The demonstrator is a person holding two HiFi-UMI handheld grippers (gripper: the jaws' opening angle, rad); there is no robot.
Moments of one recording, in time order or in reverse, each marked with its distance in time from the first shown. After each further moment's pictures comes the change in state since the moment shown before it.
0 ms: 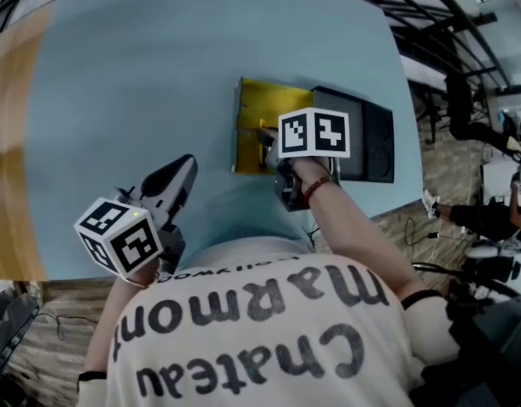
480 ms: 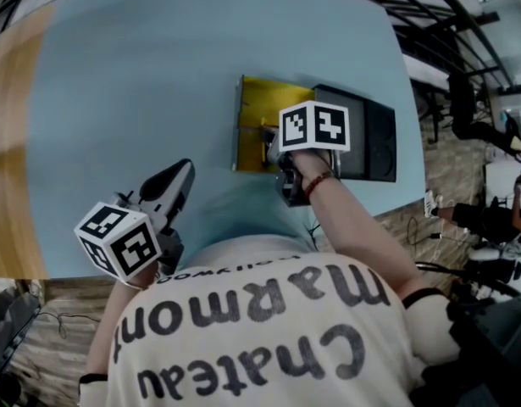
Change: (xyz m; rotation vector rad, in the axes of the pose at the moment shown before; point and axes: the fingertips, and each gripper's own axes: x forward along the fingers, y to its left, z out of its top) left arm -0.002 0.007 -0.009 -0.004 0.018 0.025; right arm 0.009 -0.010 0.002 0.034 0.027 -0.017
